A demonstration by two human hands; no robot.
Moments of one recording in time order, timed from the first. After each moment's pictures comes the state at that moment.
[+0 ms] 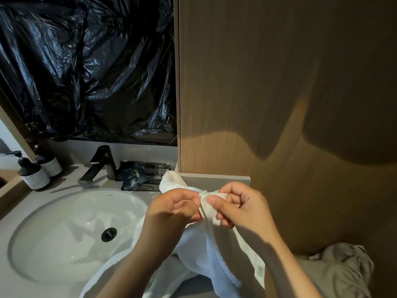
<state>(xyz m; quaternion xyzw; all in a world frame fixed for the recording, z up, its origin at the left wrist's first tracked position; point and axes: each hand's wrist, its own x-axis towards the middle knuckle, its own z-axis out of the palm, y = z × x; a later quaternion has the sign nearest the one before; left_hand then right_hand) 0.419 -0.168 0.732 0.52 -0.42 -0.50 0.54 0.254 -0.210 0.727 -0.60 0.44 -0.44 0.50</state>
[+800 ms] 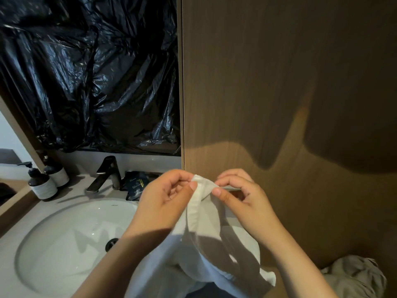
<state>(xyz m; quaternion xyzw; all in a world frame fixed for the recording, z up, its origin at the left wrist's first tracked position) 0.437 -0.176 0.775 0.49 -0.59 -0.33 0.55 0.254 -0.222 0.762 -0.73 0.37 -0.43 0.39</state>
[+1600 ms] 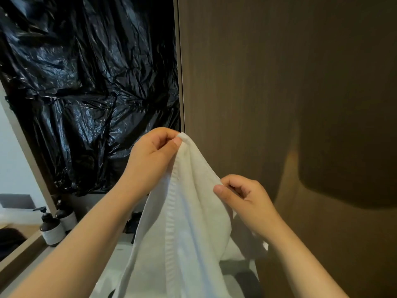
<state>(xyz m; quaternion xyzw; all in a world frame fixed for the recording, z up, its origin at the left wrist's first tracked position) 0.459 -0.221 0.905 0.51 -0.62 -0.16 0.57 0.256 -0.260 0.820 -0.77 0.30 -0.47 0.31</state>
